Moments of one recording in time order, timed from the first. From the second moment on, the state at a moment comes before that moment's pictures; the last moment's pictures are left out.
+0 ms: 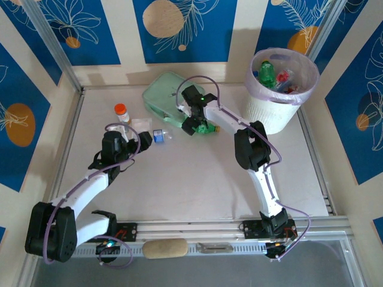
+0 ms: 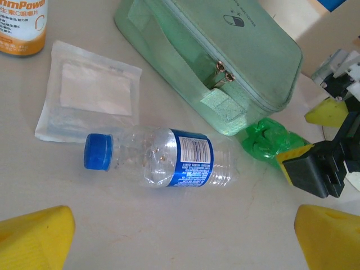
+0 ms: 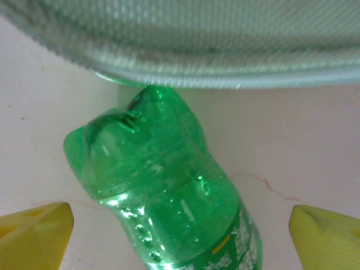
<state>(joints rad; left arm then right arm) -0.22 1.12 0.52 0.11 0.14 -0.58 0.57 2.30 2.03 -0.90 0.16 -0.37</state>
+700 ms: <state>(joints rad) -0.22 1.12 0.52 0.11 0.15 -0.60 0.57 2.35 2.00 -0.91 0.12 -0.39</state>
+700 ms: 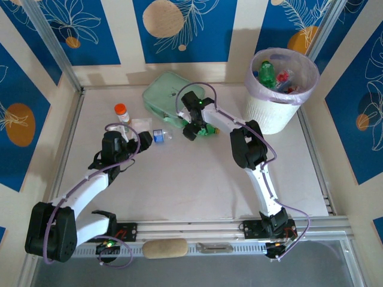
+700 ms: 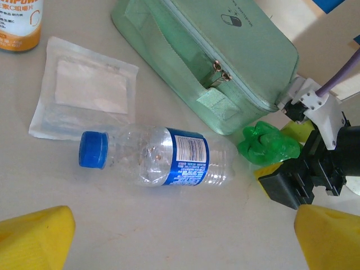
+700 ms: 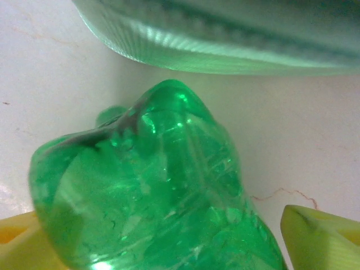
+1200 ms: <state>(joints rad) -0.22 1.10 0.49 0.11 0.15 -0.60 0.58 2.35 2.00 -0.91 0.11 -0.39</state>
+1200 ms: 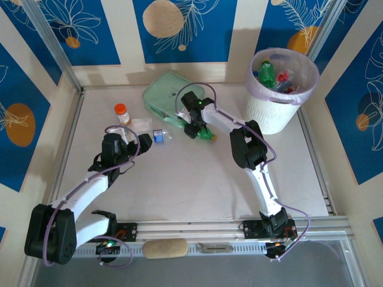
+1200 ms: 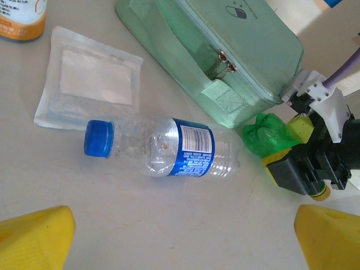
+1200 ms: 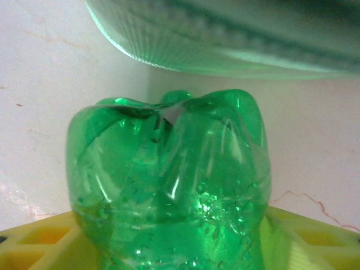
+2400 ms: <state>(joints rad) -0.22 1.18 0.49 0.19 0.18 -0.63 0.47 1.74 1.88 -0.88 -0.34 -0.07</state>
